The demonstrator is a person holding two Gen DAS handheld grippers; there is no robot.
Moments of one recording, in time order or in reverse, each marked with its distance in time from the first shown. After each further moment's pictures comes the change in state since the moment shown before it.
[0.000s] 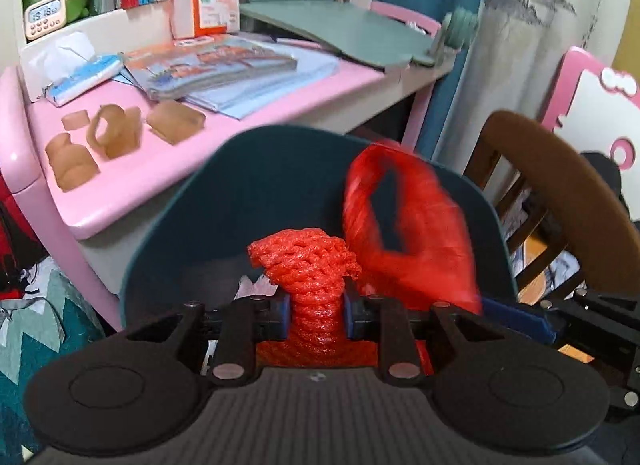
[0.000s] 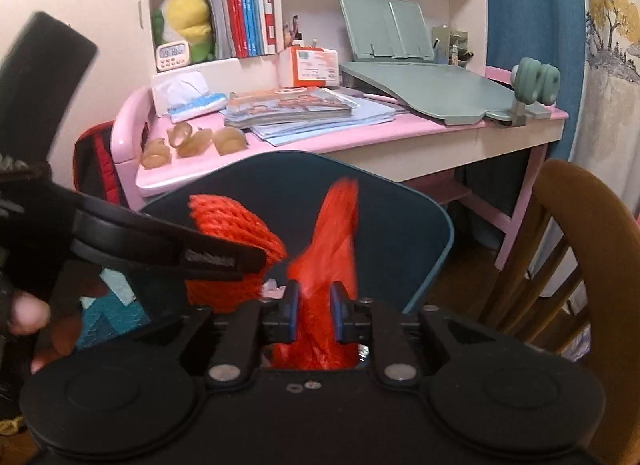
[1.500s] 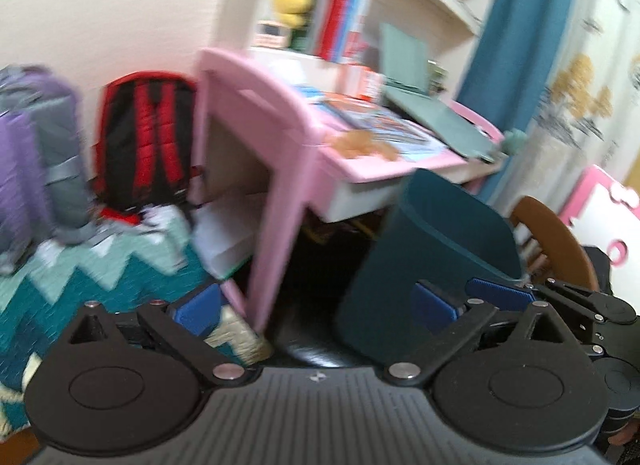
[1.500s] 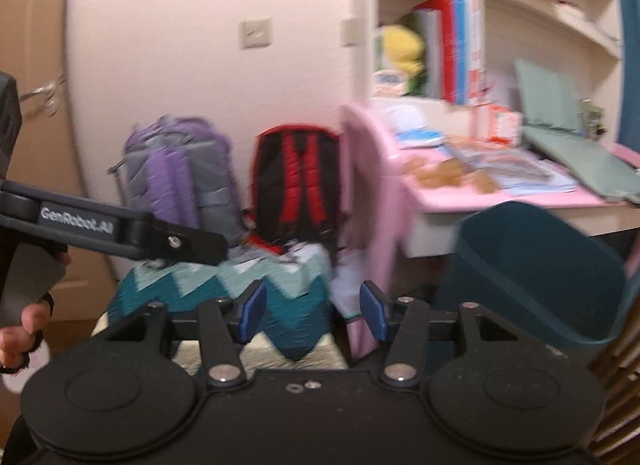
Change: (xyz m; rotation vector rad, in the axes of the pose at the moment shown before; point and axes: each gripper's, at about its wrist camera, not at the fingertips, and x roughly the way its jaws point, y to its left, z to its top) left arm -0.244 0.166 -0.169 -0.313 -0.225 0.083; right arm -0.099 0.210 -0.037 -0.227 -0.062 0.327
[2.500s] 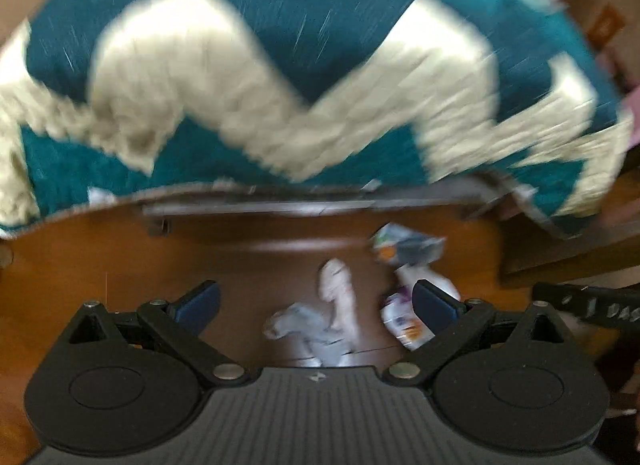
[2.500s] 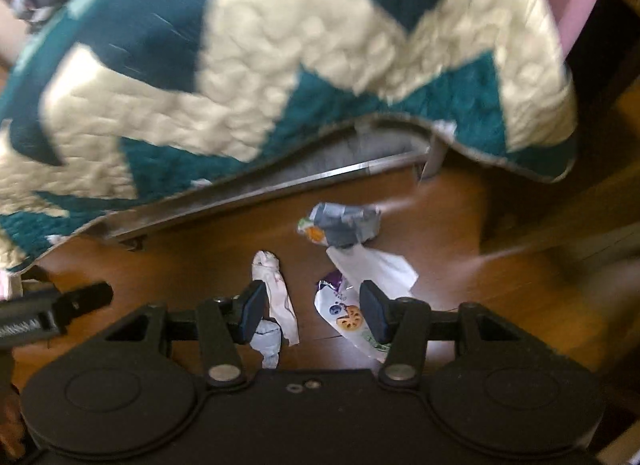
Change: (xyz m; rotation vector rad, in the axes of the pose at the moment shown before) left arm 0.219 0.351 -0.288 -0.390 0.511 0.470; right arm 0.415 0.078 -0.273 0.269 0.807 0.053
